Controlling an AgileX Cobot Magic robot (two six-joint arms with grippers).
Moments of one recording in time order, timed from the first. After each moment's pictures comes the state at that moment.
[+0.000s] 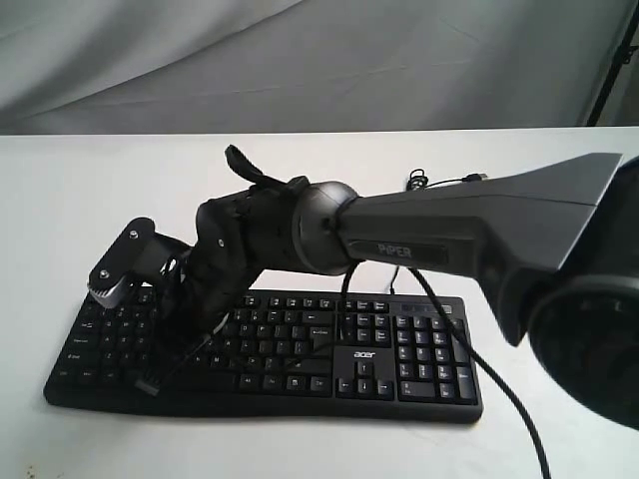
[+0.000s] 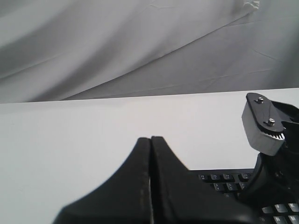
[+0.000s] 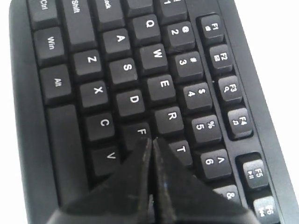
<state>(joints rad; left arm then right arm) 0.04 0.00 0.00 0.03 0.21 -0.02 1.04 2.28 -1.66 0.29 0.55 -0.60</state>
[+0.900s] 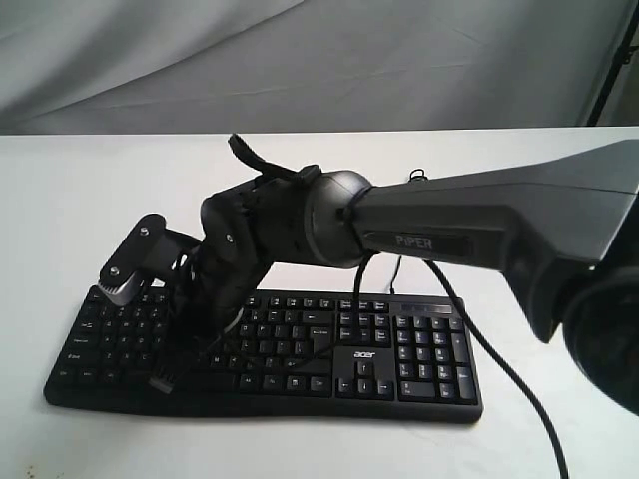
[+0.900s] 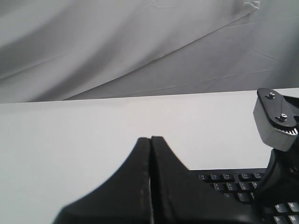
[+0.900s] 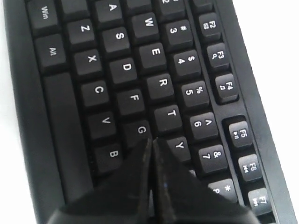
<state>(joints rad) 0.04 0.00 0.00 0.03 0.21 -0.02 1.04 2.24 -1.62 0.20 0.60 -0.51</state>
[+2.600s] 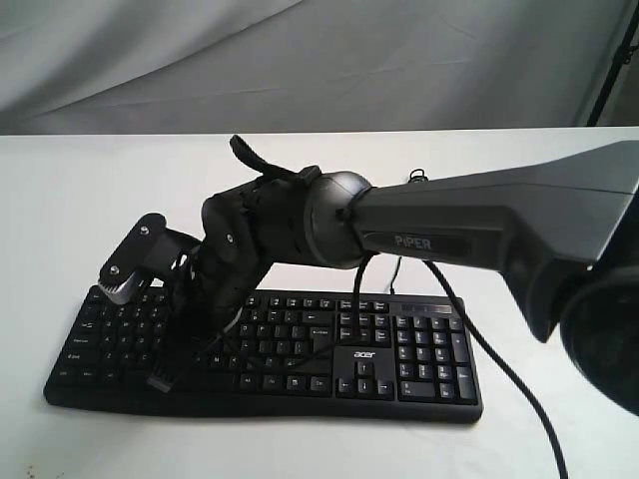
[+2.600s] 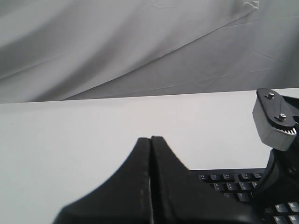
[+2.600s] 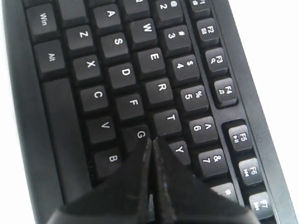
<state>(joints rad) 0.04 0.00 0.00 0.03 0.21 -0.02 1.03 2.24 -1.62 0.22 0.59 -0.52</state>
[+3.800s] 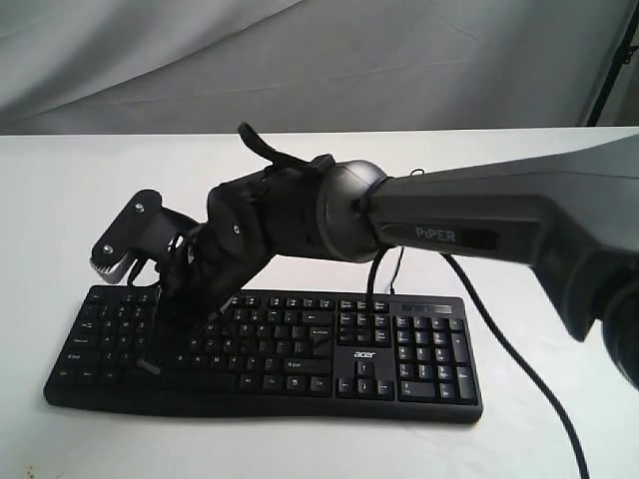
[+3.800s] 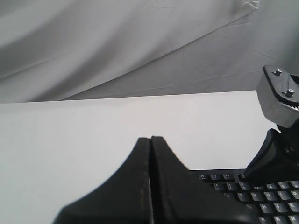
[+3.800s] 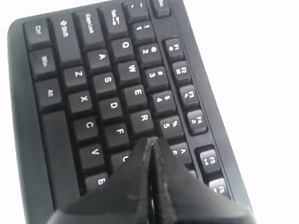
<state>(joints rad) 0.04 0.00 0.00 0.03 0.21 -0.02 1.03 2.19 -1.59 0.23 0.48 -0.55</state>
